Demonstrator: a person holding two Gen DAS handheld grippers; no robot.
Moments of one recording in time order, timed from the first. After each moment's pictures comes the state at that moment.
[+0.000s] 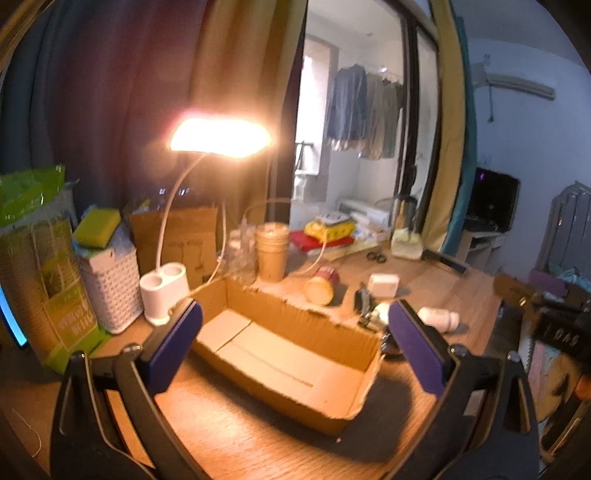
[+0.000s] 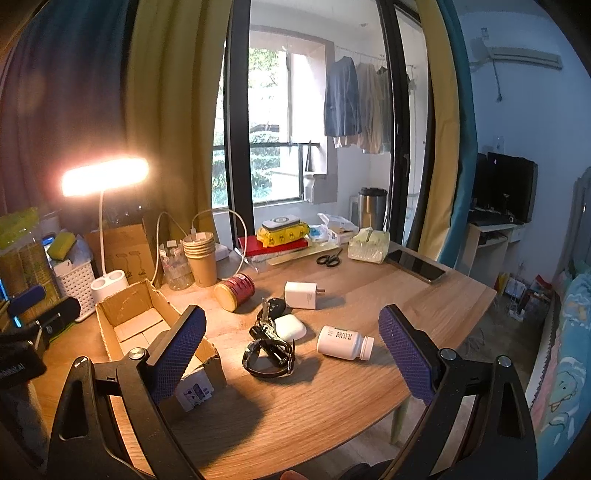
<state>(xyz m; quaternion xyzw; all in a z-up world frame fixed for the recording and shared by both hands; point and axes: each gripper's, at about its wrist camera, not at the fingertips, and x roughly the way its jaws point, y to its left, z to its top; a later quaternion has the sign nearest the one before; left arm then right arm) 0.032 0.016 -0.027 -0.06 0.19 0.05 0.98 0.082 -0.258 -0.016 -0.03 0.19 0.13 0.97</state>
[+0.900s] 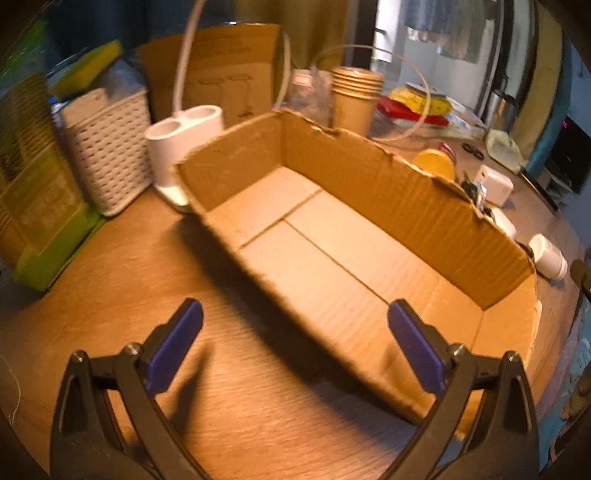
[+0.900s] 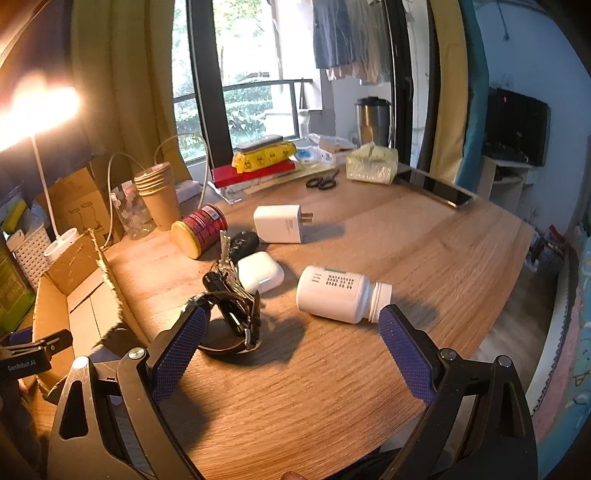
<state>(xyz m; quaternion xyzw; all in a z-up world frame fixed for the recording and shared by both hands) 0.127 0.054 -0.147 -0.10 0.42 0.15 0.89 0.183 -0.274 -0.105 0.00 0.31 0.13 0.94</state>
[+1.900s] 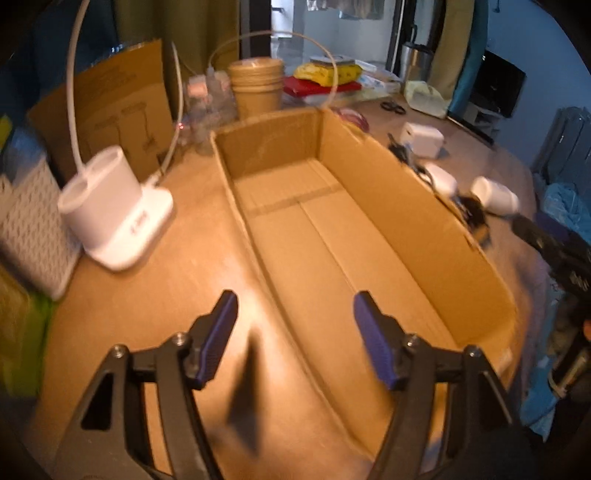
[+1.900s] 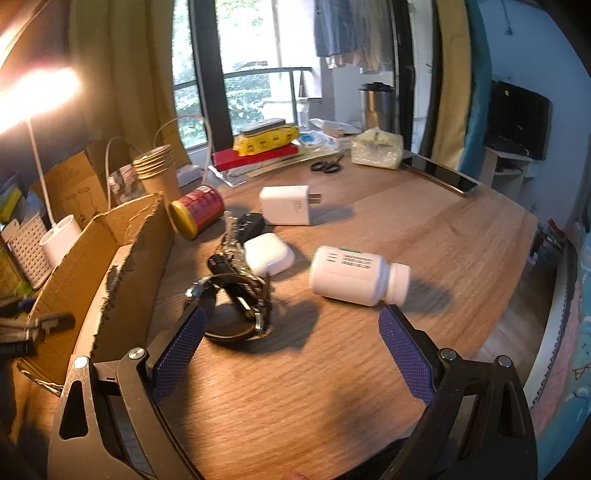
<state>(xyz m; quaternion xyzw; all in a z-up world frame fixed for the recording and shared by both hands) 0.148 0.044 -0.133 -0.02 0.46 -0.02 0.89 0.181 -0.254 -0.114 -0.01 0.33 0.13 0.93</state>
